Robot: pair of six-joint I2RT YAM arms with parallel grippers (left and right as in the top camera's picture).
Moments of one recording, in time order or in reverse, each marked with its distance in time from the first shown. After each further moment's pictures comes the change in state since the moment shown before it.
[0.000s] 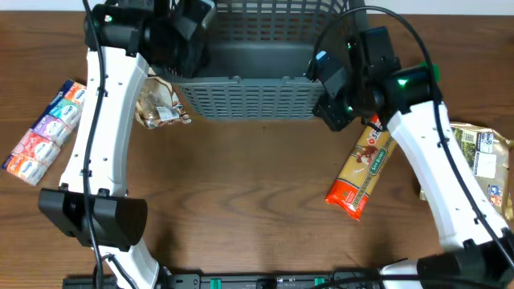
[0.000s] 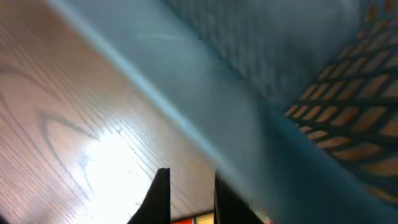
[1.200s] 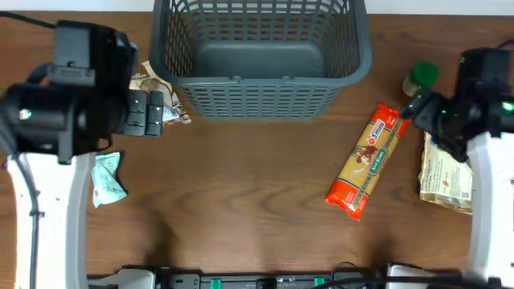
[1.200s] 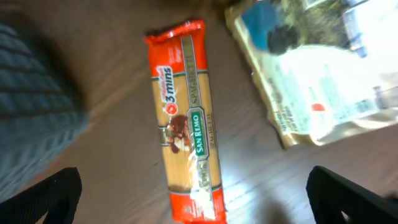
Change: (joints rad) left arm 0.040 -0.452 -0.213 -0.304 -0.429 -0.317; right arm -0.447 -0.138 -0.087 -0.169 0.307 0.927
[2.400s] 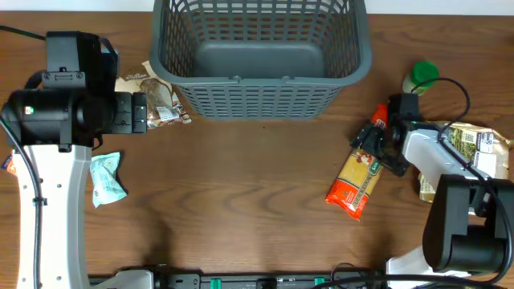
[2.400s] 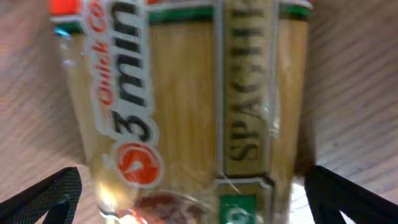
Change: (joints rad) left arm 0.131 -0.037 -0.204 0.163 -0.014 0.026; right arm 0.086 0.285 -0.563 0.723 -0.072 -0.010
